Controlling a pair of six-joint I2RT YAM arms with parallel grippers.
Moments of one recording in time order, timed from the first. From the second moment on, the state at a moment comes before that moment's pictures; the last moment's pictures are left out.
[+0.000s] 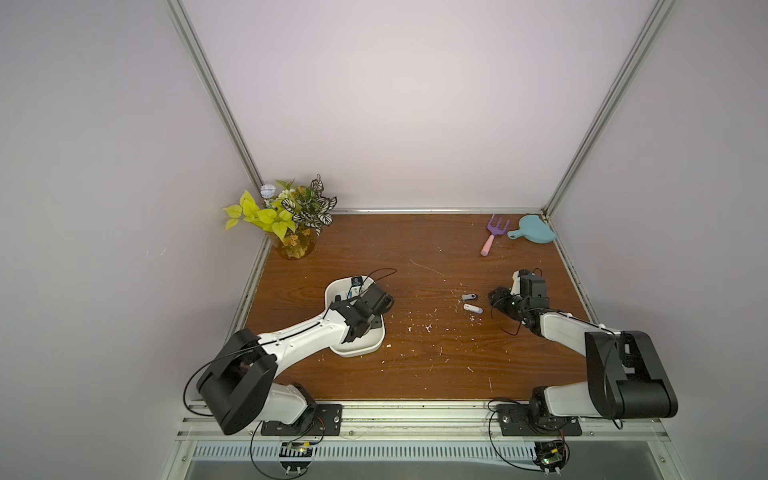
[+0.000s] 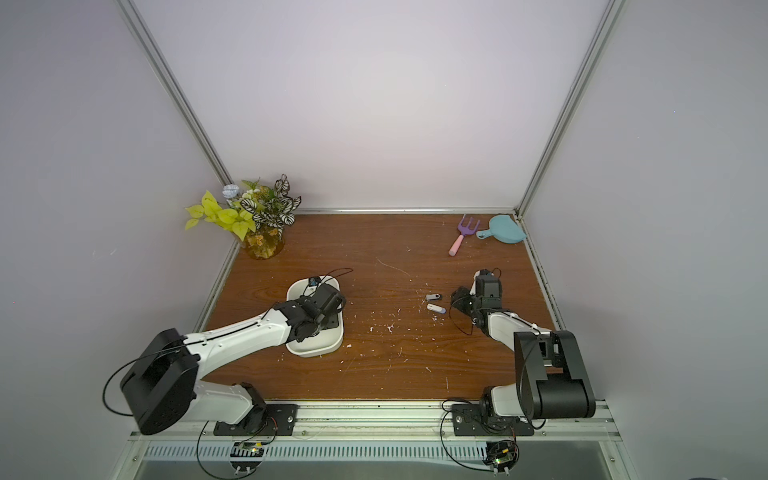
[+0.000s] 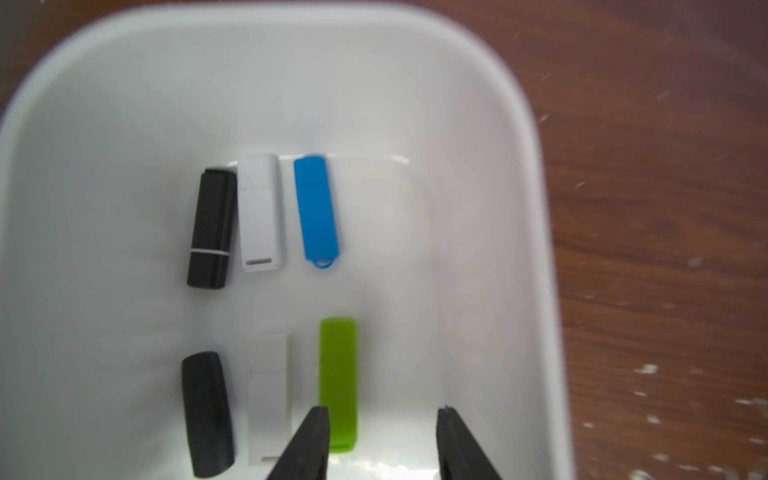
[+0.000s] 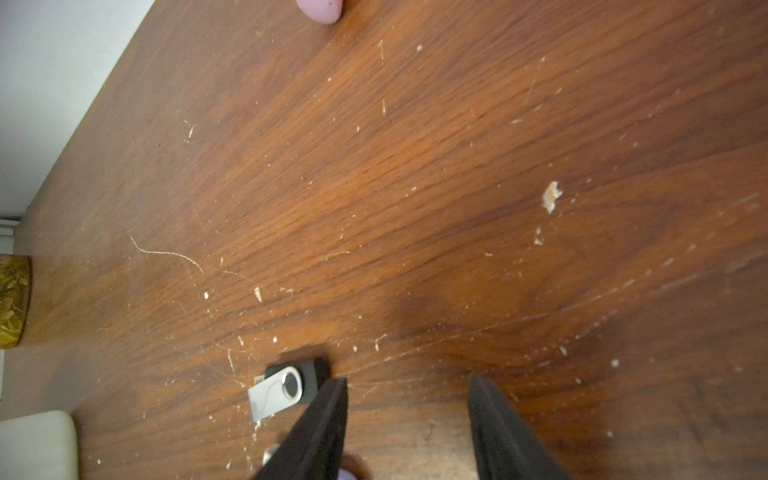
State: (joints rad) left arm -0.72 1.33 0.77 -0.49 -0.38 -0.80; right arm 0.05 1.41 0.50 0.10 -0.16 0.59
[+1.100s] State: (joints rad) left arm -0.72 0.89 0.80 -0.74 -0.36 -0.55; right arm 0.31 1.55 0.75 -0.19 -0.06 0.62
